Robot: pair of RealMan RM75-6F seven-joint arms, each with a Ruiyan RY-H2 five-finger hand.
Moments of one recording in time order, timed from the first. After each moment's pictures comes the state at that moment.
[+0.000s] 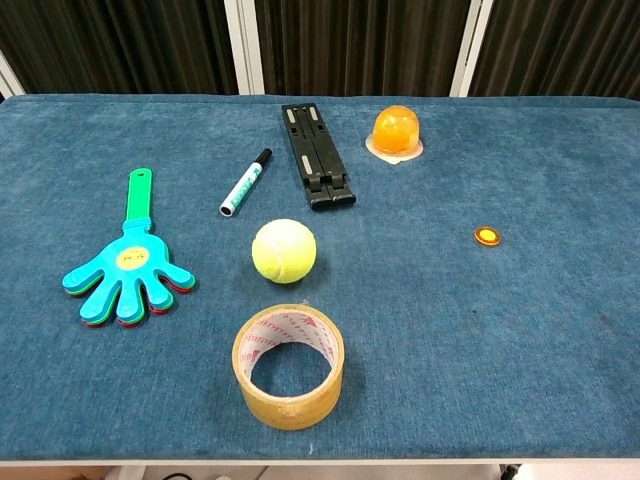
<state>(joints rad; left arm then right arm) -0.05 -1.12 -0.07 -1.62 1.45 1.55 0.16 0.00 -1.07 0.02 -1.74 -1.62 1.56 -0.20</state>
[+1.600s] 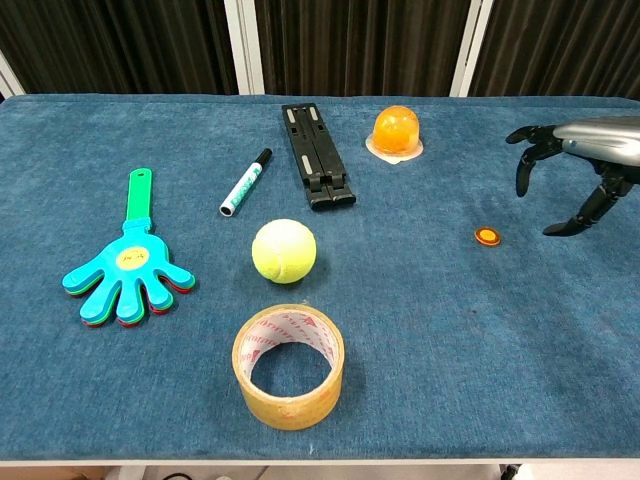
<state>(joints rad) -0.04 -1.11 -0.09 -1.64 1.43 1.56 0.15 0.60 -1.35 0.16 -1.47 -1.20 0.79 -0.21</state>
